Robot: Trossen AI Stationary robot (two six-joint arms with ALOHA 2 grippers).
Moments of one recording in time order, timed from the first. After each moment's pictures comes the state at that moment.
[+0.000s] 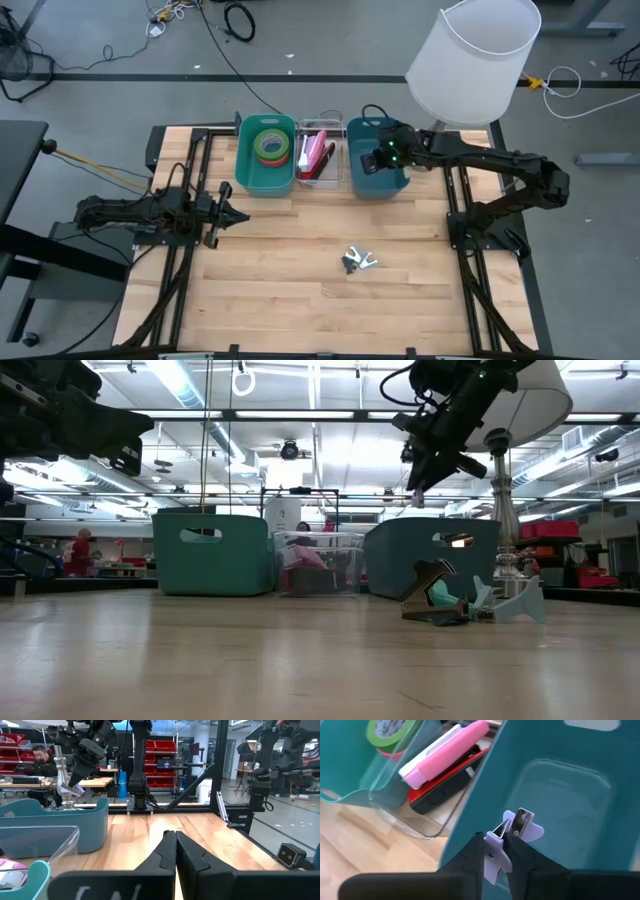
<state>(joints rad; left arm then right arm) -0.03 0.01 0.01 0.08 0.07 -0.04 -0.40 1.35 1.10 -0.65 0.17 0.67</state>
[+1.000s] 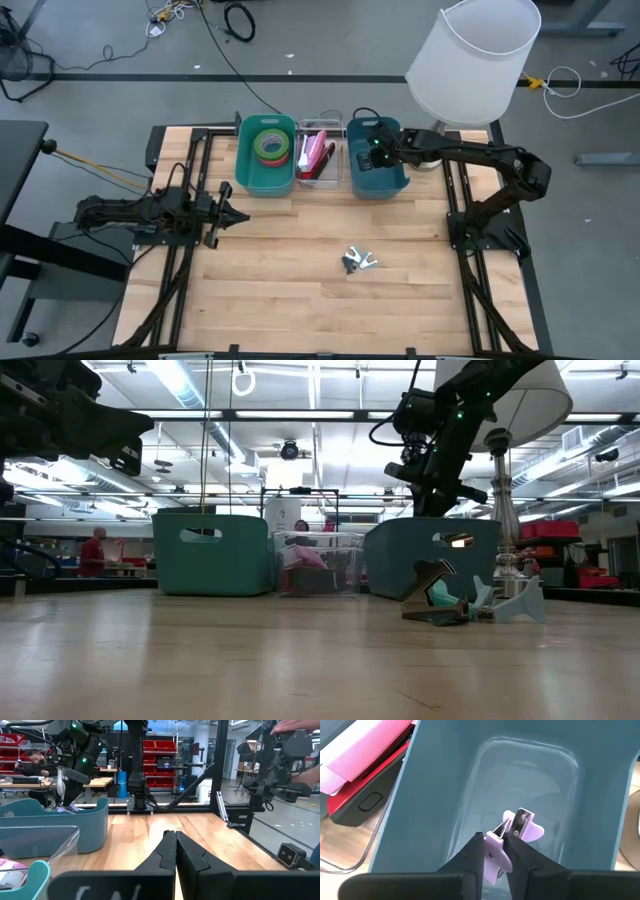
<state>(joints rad) -0.03 0.01 0.01 0.08 0.07 -0.04 -0.48 1.51 1.10 -0.67 0.21 0.72</state>
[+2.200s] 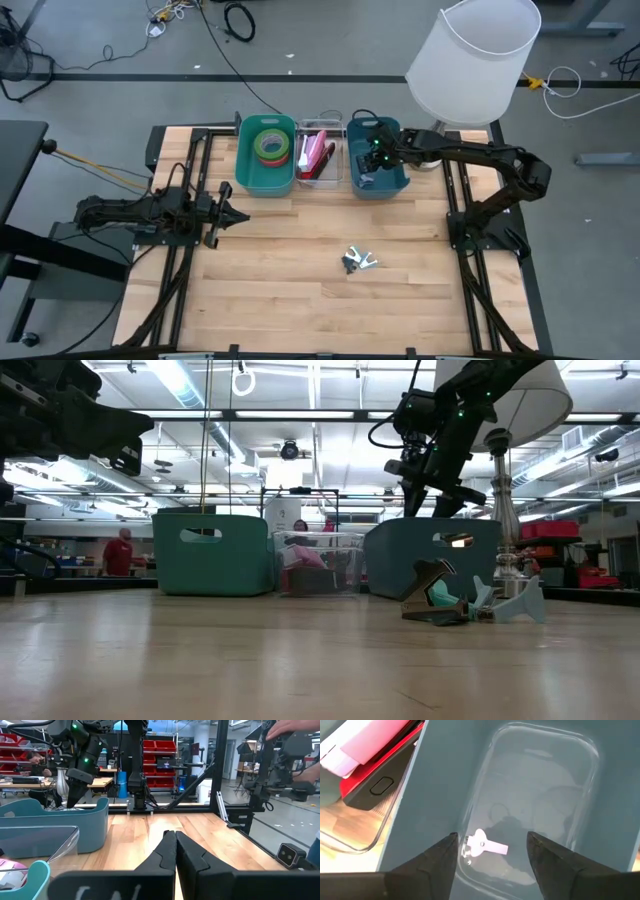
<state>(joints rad) -0.03 0.01 0.01 0.08 0.07 -0.04 -0.48 1.51 1.10 -0.68 0.14 0.70</state>
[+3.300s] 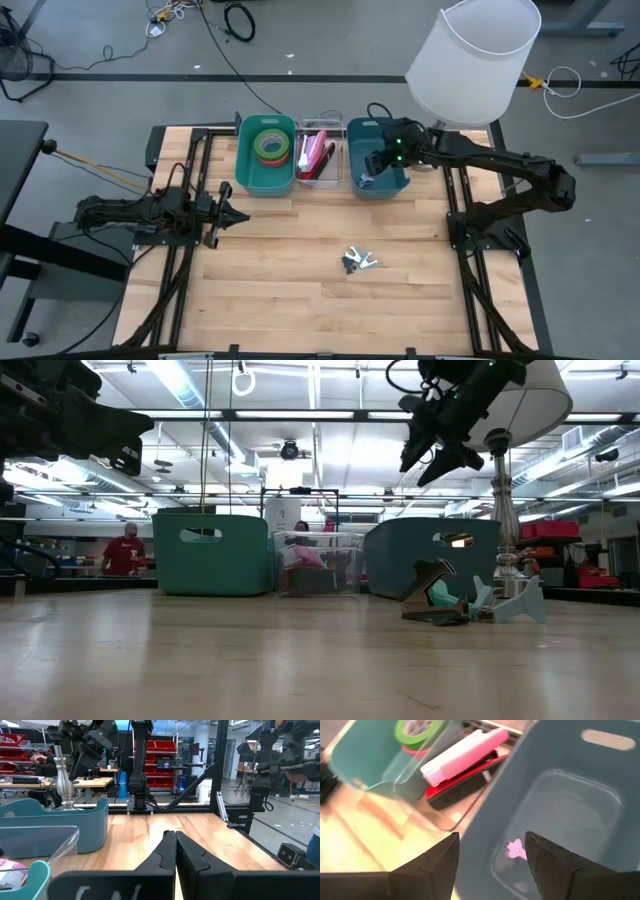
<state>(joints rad) -0.03 0.01 0.01 0.08 0.07 -0.04 -0.41 1.29 1.10 -0.64 0.10 0.56</state>
